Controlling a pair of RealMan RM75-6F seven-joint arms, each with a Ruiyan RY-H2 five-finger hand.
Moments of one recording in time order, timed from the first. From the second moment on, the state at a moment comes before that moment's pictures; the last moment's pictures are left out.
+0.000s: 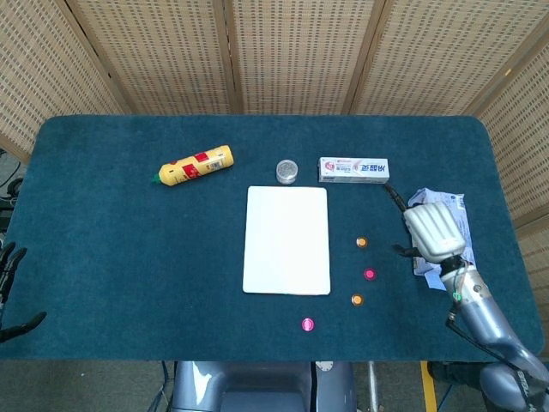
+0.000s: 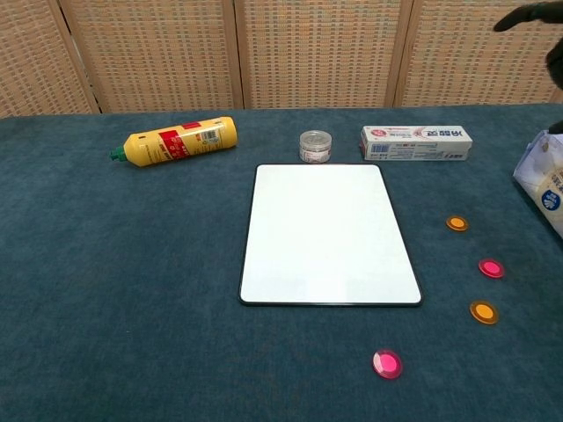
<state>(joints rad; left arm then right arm) 0.00 -1.06 0.00 -1.62 1.58 1.58 0.02 0.53 -1.07 0.27 -1.75 -1.26 1.01 -0.31</state>
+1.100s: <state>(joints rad) -0.05 -1.05 -0.02 -1.63 1.52 1.49 0.04 0.89 -1.53 0.15 -1.43 -0.61 0.93 -0.74</state>
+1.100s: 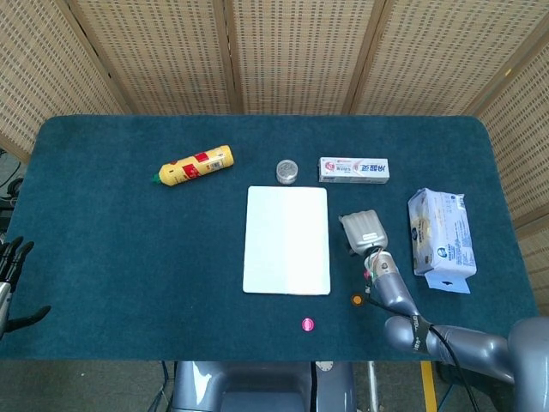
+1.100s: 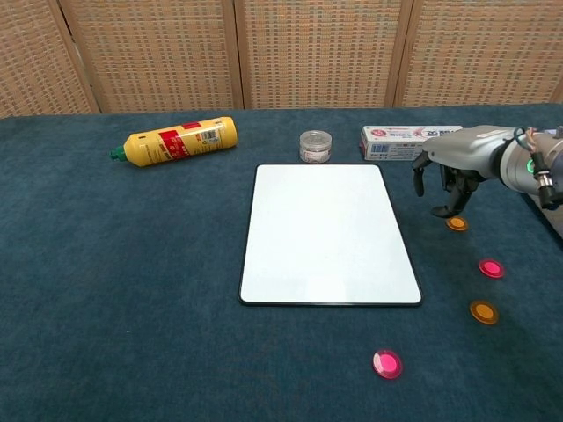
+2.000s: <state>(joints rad) -0.05 -1.06 -0.01 -1.63 1.51 1.49 0.06 0.84 -1.63 0.07 -1.24 -0.69 0.96 -0.76</state>
